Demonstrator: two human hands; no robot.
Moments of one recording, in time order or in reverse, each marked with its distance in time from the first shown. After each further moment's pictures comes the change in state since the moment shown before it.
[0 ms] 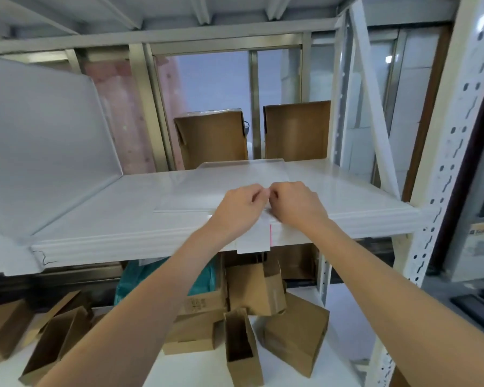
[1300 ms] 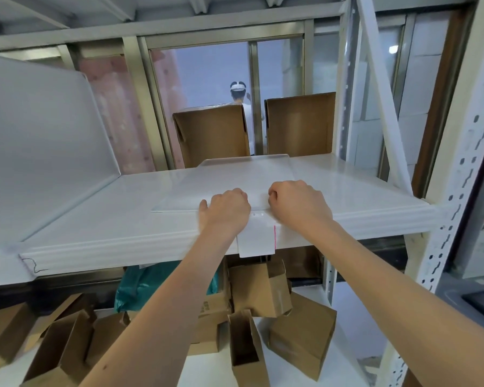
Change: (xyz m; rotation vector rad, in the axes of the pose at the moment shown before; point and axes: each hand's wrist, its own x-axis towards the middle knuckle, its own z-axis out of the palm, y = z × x) left_hand 0.025 -0.034 0.009 0.629 -0.022 -0.224; right_hand 0.007 -0.001 0.014 -0.047 0.024 0.014
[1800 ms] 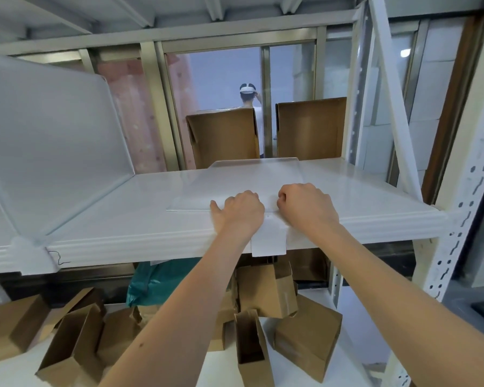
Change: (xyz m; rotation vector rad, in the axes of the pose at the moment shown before) left_hand -0.005 0.008 -0.003 -0.100 -0.038 -0.099; right_hand 0.000 -0.005 0.001 -0.026 0.016 0.041
